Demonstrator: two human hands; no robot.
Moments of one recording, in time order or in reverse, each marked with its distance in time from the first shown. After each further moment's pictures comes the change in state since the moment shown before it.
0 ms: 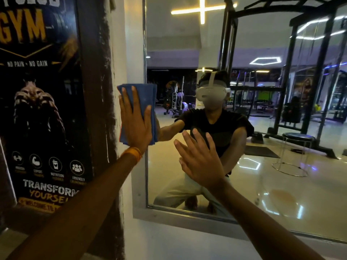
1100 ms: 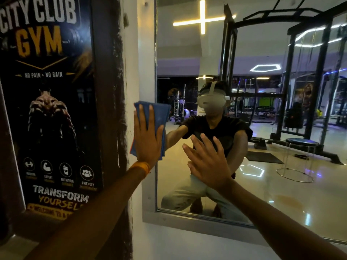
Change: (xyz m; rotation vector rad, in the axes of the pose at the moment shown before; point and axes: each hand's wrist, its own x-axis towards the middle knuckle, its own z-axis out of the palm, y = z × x) left_hand -0.026 -0.019 -0.010 0.111 -0.131 0.148; right_hand 0.007 0.002 -0.010 -0.087 -0.013 -0.028
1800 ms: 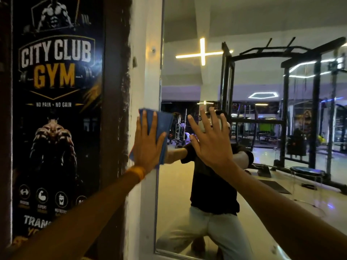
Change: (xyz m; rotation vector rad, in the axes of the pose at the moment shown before) left_hand 0.085 0.005 -0.019 -0.048 -0.015 0.086; right_hand 0.144 0.078 -0.025 0.005 0.068 0.216
